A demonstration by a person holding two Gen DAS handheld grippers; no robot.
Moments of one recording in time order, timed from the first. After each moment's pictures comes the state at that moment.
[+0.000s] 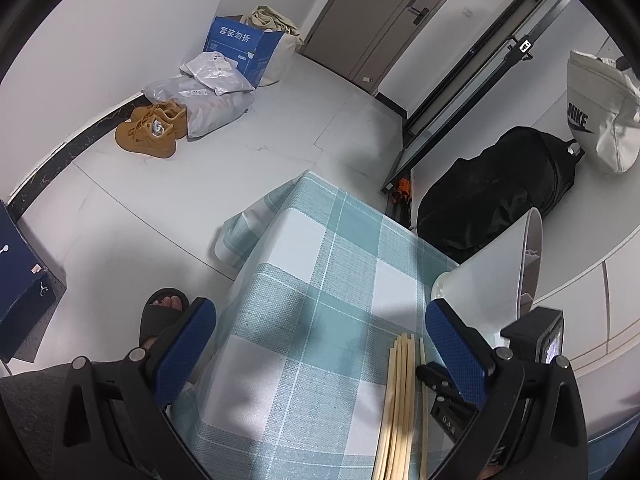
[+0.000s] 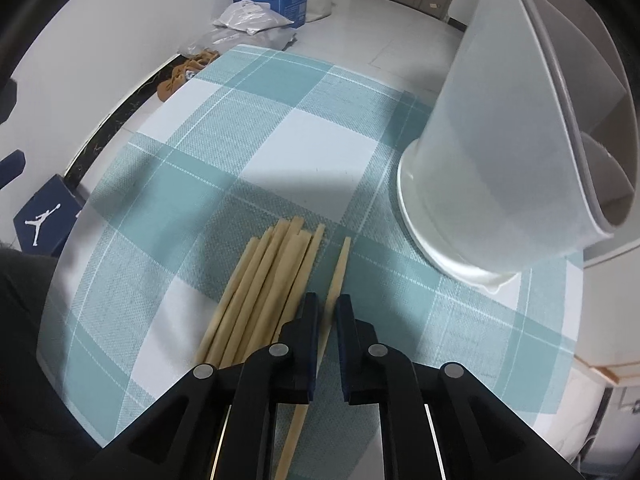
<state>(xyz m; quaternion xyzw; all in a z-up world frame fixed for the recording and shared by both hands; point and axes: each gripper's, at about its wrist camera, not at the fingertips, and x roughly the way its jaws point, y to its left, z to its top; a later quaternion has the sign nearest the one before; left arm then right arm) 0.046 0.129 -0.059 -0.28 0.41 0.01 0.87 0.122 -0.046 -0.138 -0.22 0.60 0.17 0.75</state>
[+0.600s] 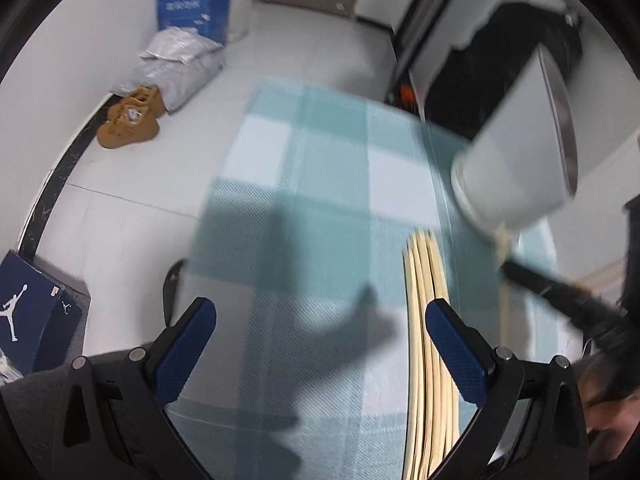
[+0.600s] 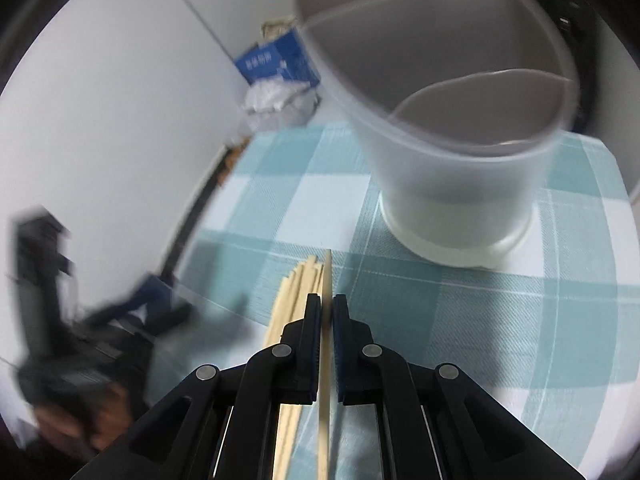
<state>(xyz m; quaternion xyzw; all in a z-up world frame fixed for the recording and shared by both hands) 0.055 0.059 -0.099 -0.13 0.53 -0.02 0.83 0.112 -0.119 -0.099 0.06 0.57 0.25 0.78</state>
